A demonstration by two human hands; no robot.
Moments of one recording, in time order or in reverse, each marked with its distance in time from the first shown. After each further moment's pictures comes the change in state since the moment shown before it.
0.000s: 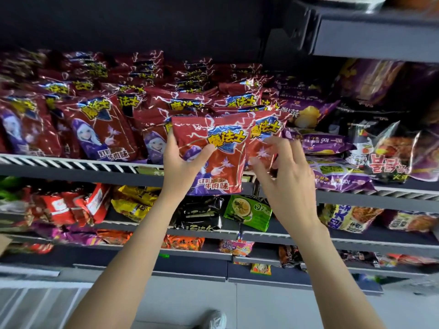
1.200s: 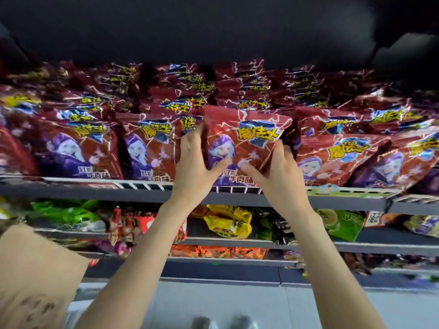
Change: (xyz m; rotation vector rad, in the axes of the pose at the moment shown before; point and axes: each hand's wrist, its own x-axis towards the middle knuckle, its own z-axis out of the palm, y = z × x) left_hand 0.104 -0.055 -0.244 0.521 -0.208 0.092; right_hand 0.049 -0.211 0.187 -0.023 -0.259 0.203
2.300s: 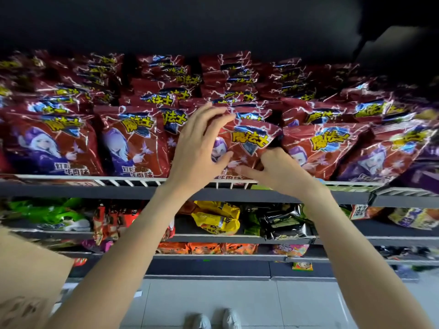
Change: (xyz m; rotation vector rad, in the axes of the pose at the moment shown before) left_hand 0.024 0.005 0.023 0.265 0.055 0.545; right_hand 0.024 0.025 -0.027 -0.026 -0.386 -0.177
